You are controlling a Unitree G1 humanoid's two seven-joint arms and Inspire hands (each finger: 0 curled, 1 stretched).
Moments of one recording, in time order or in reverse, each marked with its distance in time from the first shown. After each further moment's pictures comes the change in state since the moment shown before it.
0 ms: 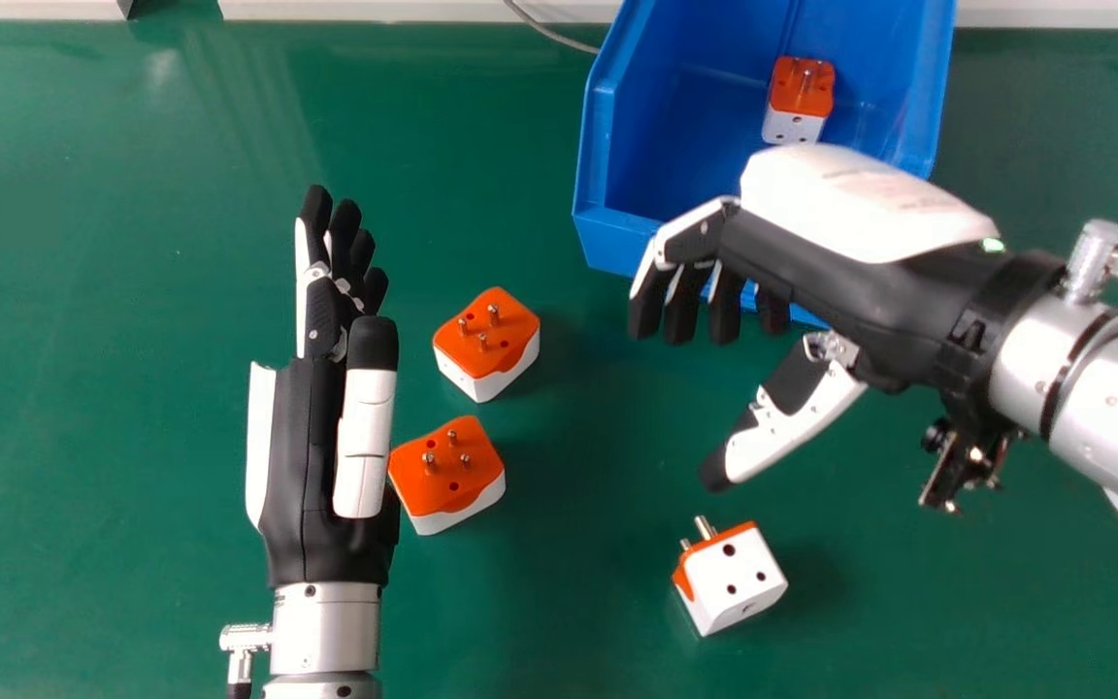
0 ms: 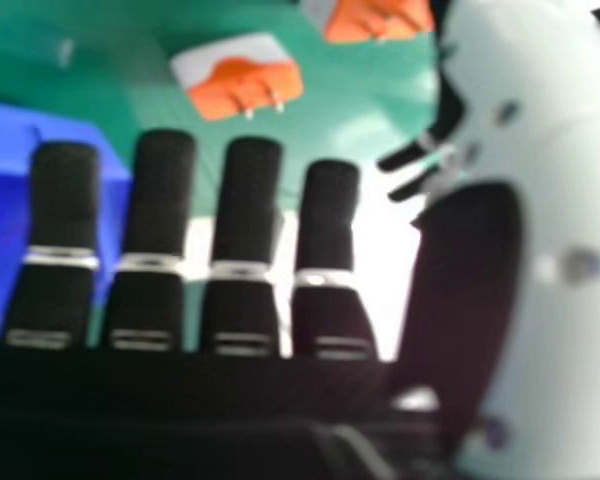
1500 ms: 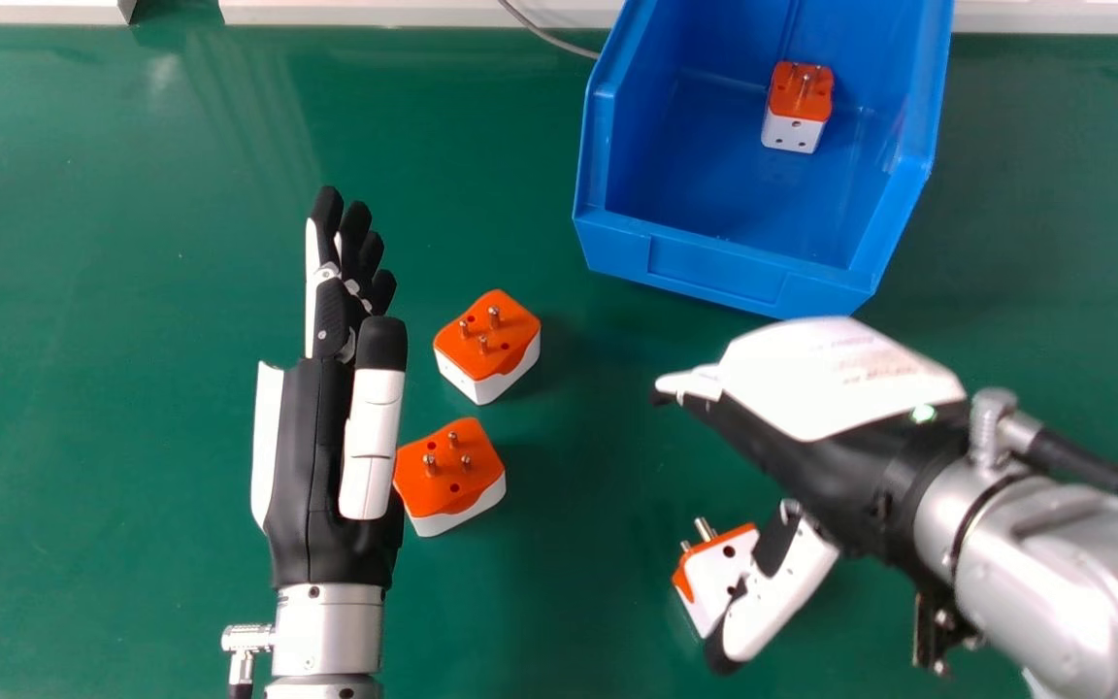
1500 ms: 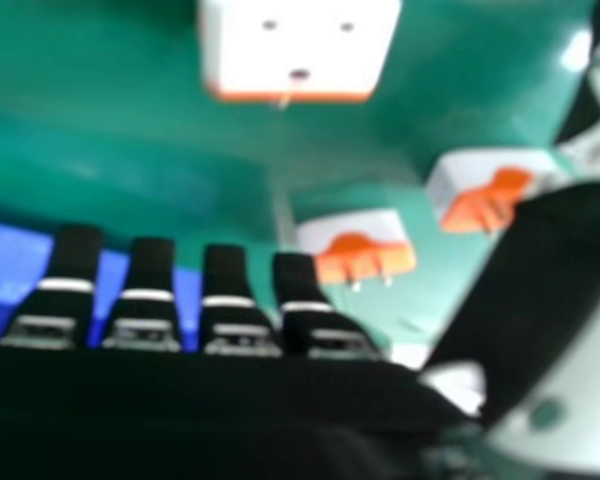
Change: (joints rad) left arm 0.016 0.001 -0.007 -0.033 0.012 0.028 0.001; right arm 0.198 0.151 0.259 -0.134 -0.688 0.125 0.275
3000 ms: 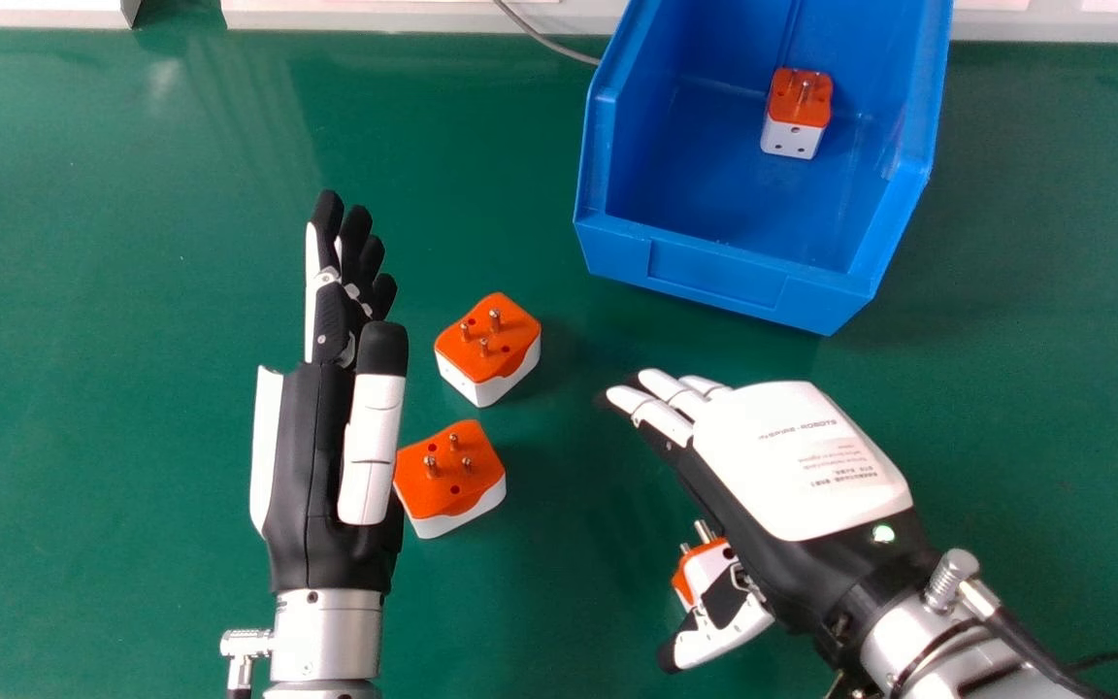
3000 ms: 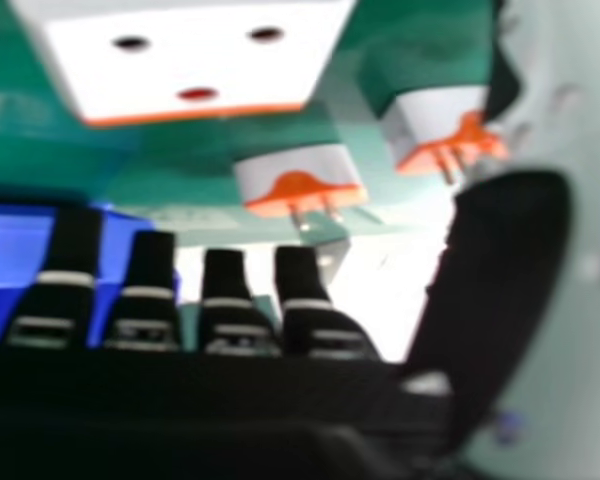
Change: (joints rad) left arm 0.010 0.000 0.000 -0.005 -0.012 -0.002 -0.012; right arm 0.278 0.125 -0.104 0.342 0.144 -0.420 -0.831
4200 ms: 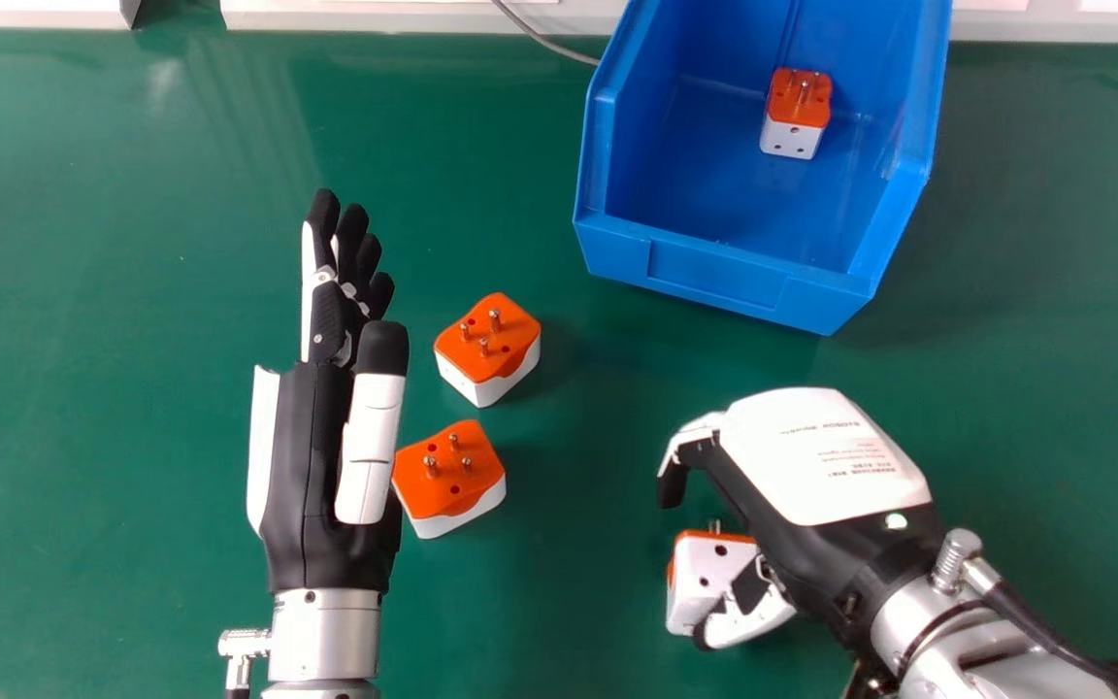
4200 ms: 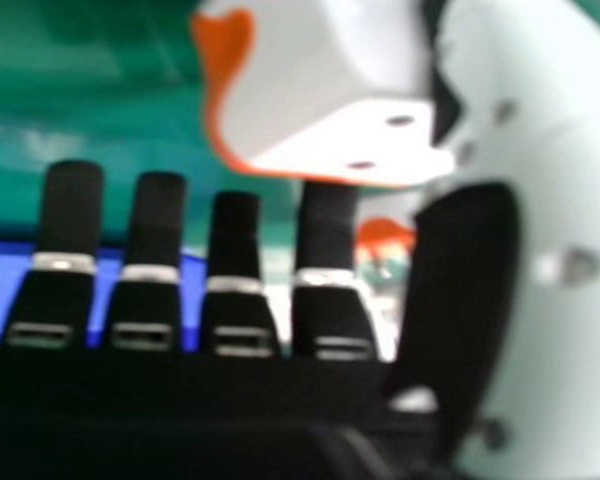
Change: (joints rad) left arm 0.001 0.000 0.002 -0.004 -0.002 0.002 -0.002; right arm -0.027 0.027 -0.026 0.040 0.004 0.054 0.054
